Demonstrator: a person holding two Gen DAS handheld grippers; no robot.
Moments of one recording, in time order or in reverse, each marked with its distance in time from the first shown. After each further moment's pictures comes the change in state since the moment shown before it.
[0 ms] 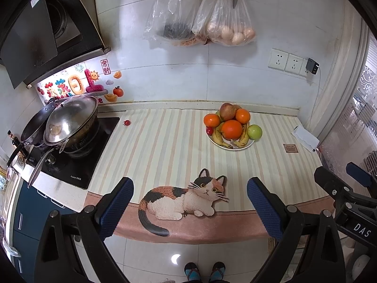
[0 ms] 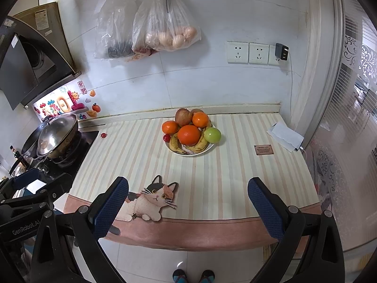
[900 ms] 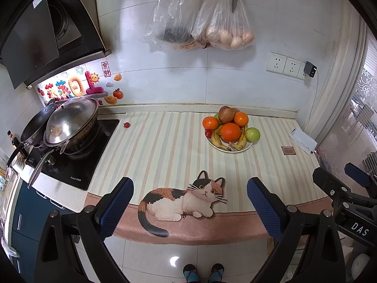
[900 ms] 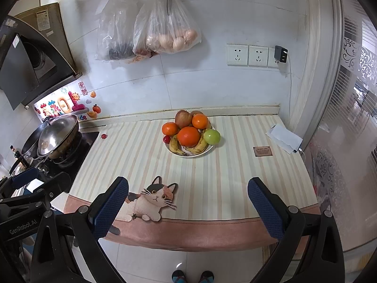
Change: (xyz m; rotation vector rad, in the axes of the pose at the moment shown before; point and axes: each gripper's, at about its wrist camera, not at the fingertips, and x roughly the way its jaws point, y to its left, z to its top) left arm -0.008 -0.003 0.003 -0.004 -0.012 0.003; right arm -0.006 0.000 0.001 -0.004 -0.007 0.000
